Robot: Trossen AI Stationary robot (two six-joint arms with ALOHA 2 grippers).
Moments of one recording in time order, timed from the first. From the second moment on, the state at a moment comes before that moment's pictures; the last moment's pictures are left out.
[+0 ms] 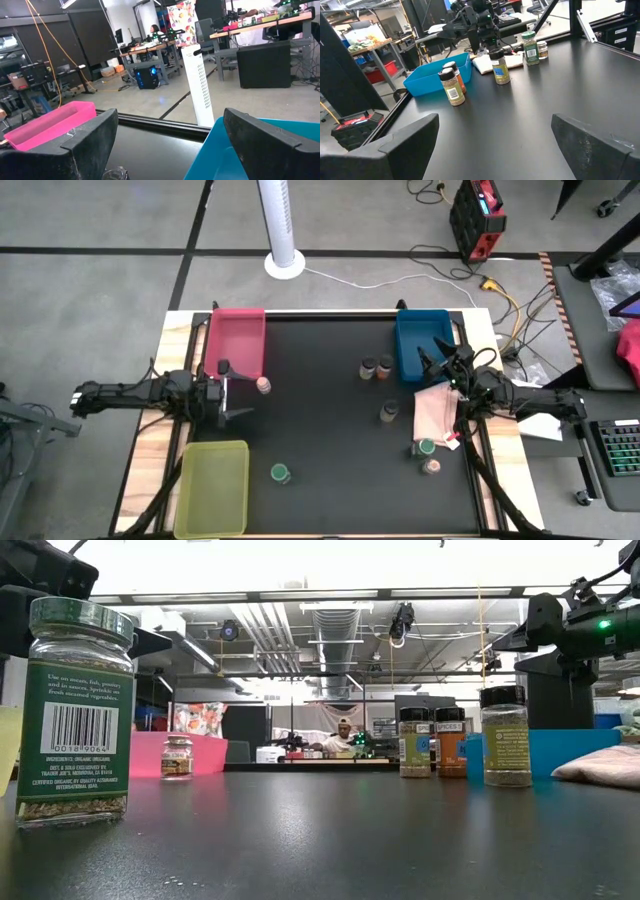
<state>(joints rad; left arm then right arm) 0.00 0.11 0.09 -0.11 -0.04 0.28 -0.11 0.04 0.01 0.08 0.81 0.21</state>
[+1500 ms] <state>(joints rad) 0.00 0.20 0.09 0.41 -0.16 -0.21 -0.11 0.23 0.23 0.17 0.63 0.07</state>
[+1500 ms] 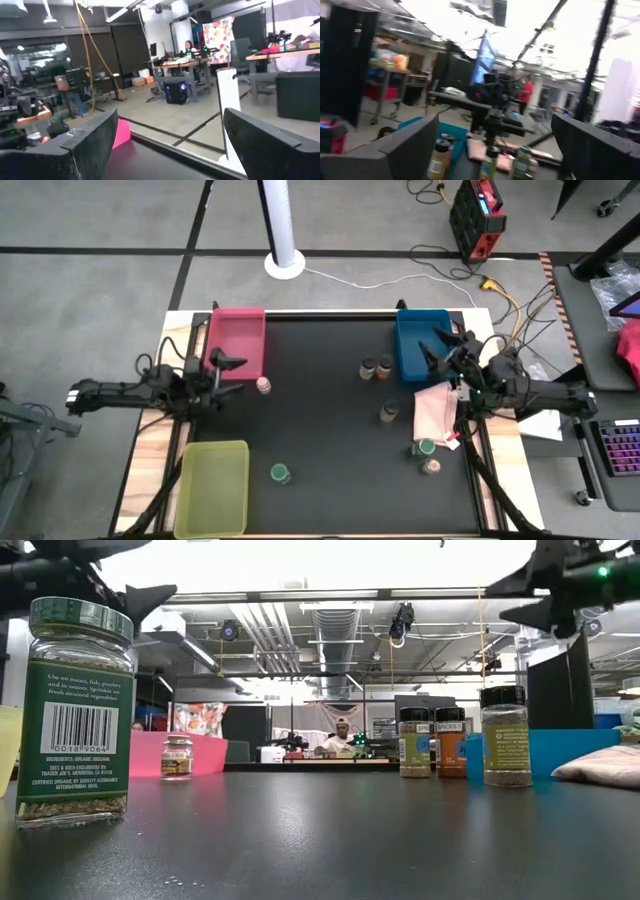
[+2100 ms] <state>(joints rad) 0.00 0.76 0.57 -0.02 -0.20 -0.16 -0.10 0.83 0.63 -0.38 0.79 0.27</state>
